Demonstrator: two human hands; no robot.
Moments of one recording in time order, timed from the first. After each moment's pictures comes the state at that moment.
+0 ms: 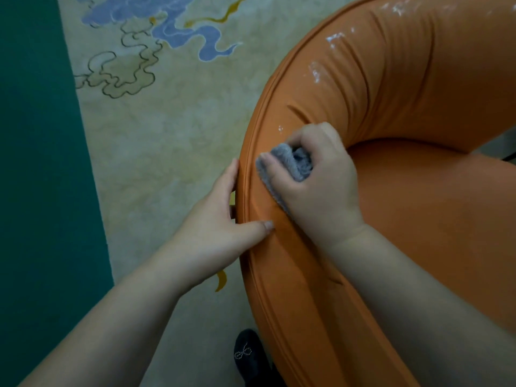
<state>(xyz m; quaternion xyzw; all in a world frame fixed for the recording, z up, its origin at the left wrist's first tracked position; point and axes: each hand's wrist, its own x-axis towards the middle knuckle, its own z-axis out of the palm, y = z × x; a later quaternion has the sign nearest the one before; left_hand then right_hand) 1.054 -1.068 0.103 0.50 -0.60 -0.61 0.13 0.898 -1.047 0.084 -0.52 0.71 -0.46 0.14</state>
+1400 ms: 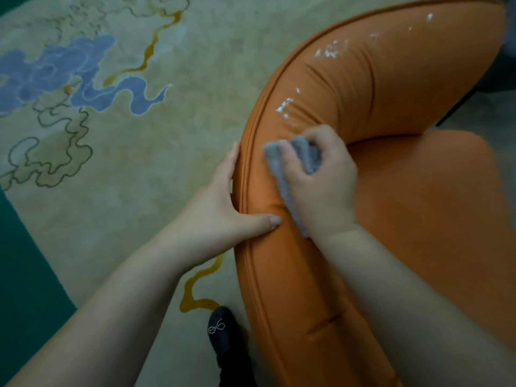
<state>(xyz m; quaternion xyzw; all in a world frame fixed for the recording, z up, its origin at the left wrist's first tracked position) 0.981 -1.236 0.096 0.37 -0.75 -0.54 -0.02 0.845 -1.147 0.071 -0.30 0.81 -0.51 0.03</state>
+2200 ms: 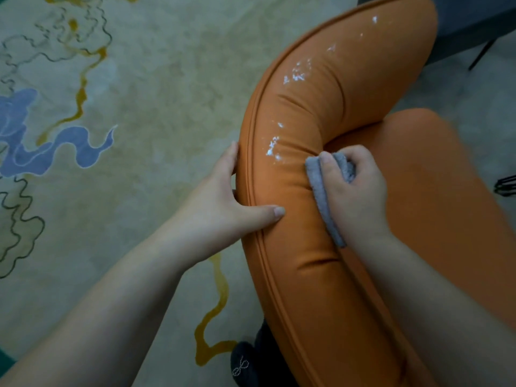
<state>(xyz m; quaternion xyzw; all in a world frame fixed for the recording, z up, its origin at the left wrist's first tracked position) 0.919 -1.320 0.097 0.26 -0.80 -0.54 -0.08 0.812 -1.157 0.057 -0.08 0.85 -0.51 0.03</state>
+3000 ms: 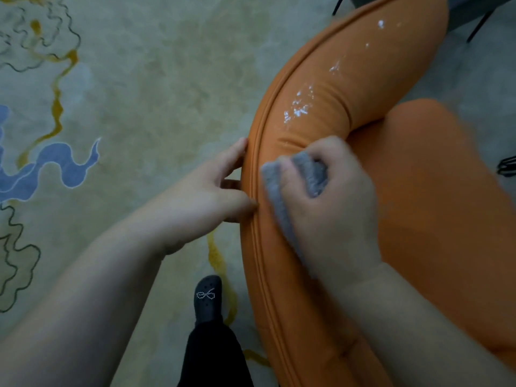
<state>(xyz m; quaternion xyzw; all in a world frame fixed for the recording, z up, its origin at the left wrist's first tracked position) 0.837 -1.386 0.103 0.16 -0.71 -0.66 -0.17 0.796 -1.228 0.091 -0.15 0.88 -0.44 -0.02</state>
